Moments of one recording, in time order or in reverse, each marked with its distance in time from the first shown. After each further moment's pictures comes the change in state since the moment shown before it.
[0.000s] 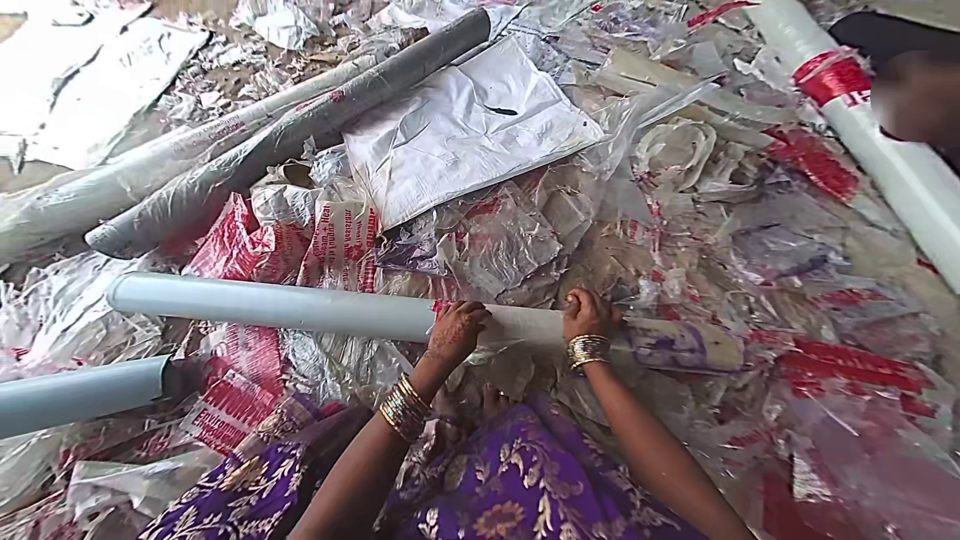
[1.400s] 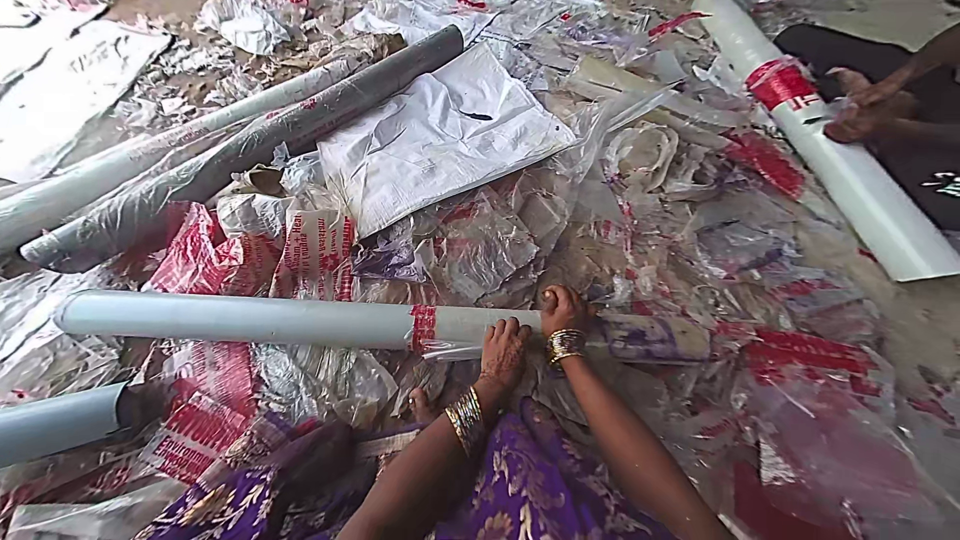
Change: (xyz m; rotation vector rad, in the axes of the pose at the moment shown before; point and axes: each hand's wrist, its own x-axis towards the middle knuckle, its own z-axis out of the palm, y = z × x) left_hand 0.031 0.094 0.080 0.048 0.051 -0.004; right_hand 0.012 0.000 -0.001 0.016 -0.023 0.030
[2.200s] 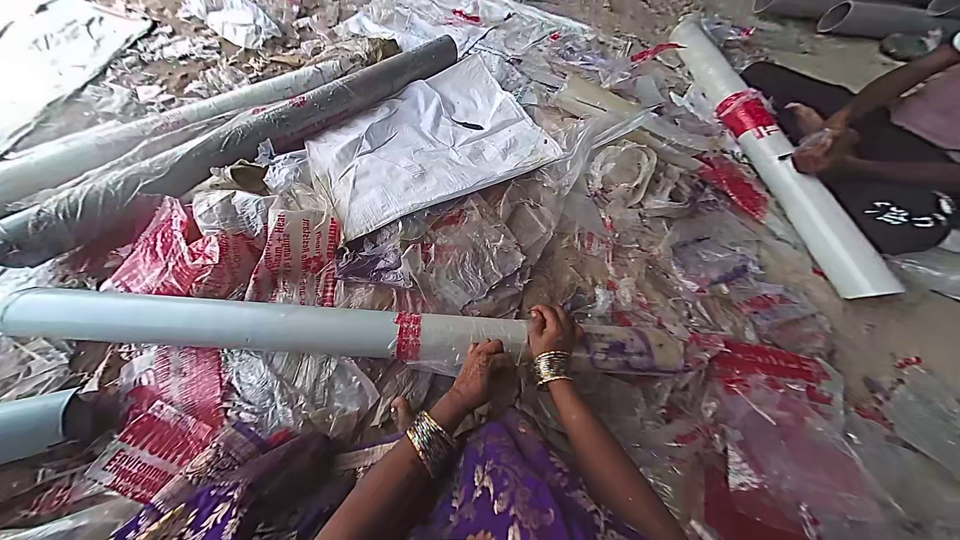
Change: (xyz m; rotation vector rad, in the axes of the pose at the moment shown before) left_hand -0.016 -0.046 0.023 -0.420 0.112 0.389; right_hand -0.019 0.015 0.005 0.067 0.176 -0.100
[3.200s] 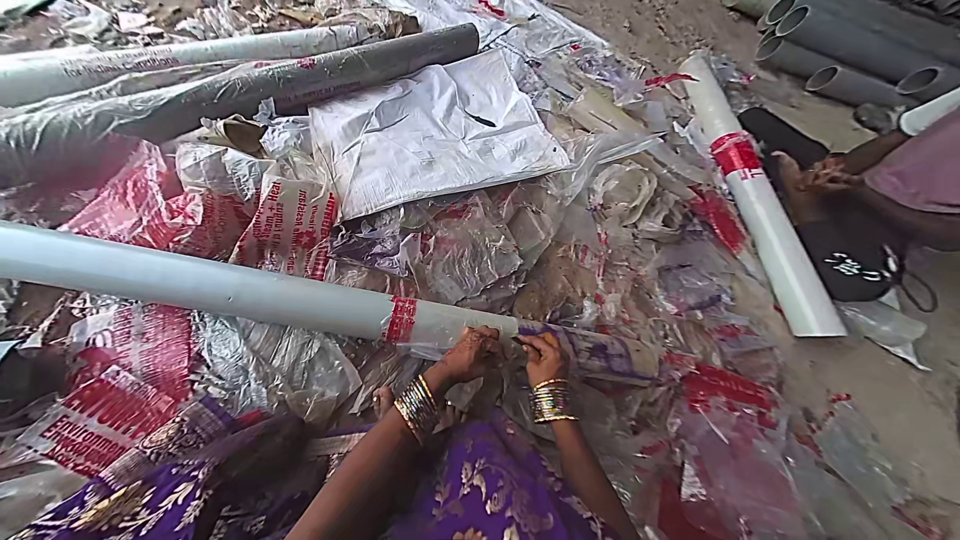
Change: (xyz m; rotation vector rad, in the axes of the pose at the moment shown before) left_hand 0.028 -0.009 -0.030 -0.201 -0.216 -0.017; right_hand -0.023 -0.013 -0.046 0.147 -0.304 0.048
